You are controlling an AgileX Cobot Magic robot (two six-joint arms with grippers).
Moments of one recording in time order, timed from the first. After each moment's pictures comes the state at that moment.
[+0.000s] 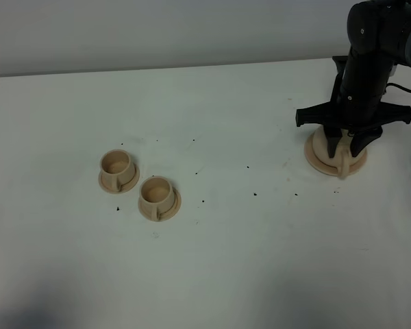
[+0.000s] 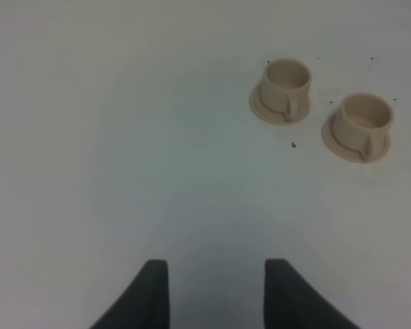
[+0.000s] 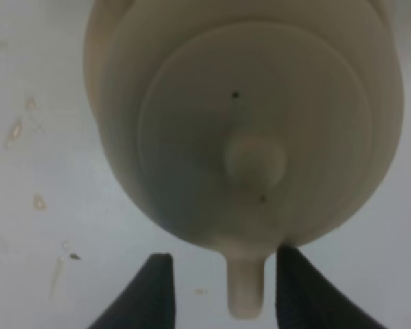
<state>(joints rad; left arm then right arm) -0.02 0.01 -0.50 0.00 1.04 0.00 0.36 2.19 -1.75 0.03 1.21 0.30</state>
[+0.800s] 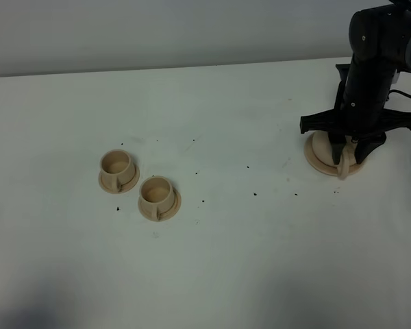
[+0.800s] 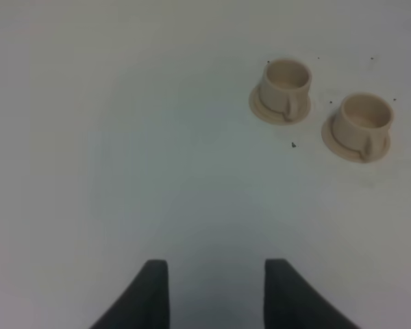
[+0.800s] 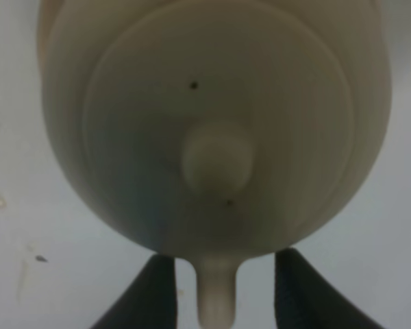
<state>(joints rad) -0.02 0.01 -0.50 0.00 1.04 0.00 0.35 2.21 -1.73 0.00 1.22 0.30</state>
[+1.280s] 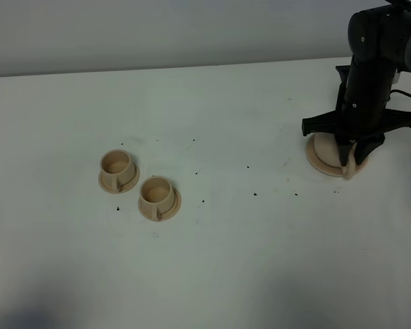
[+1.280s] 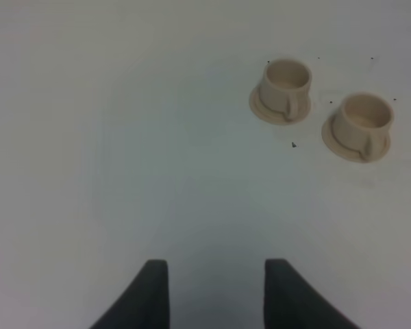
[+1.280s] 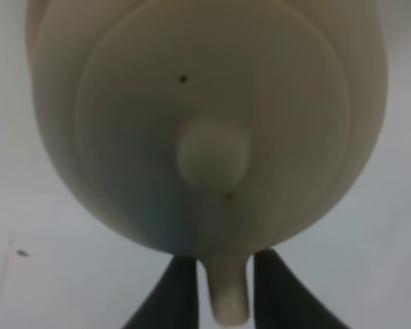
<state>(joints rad) -0.02 0.01 -0.50 0.00 1.04 0.00 0.35 2.21 -1.73 -0.02 1.23 0.29</state>
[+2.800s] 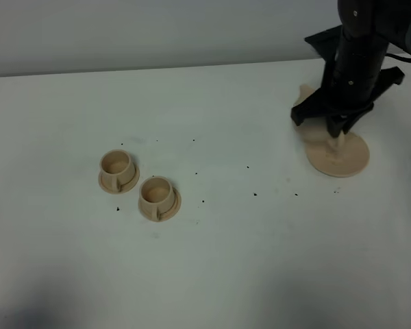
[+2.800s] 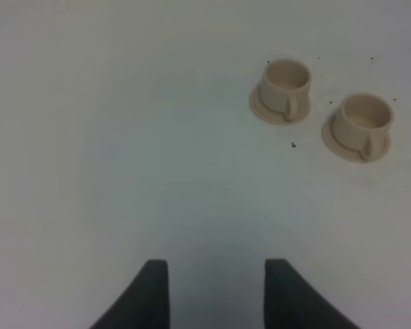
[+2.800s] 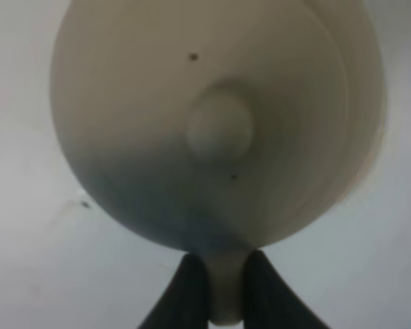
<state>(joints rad) -0.02 0.01 -0.50 0.00 1.04 0.00 0.46 2.10 -1.80 -0.07 1.23 -0.05</state>
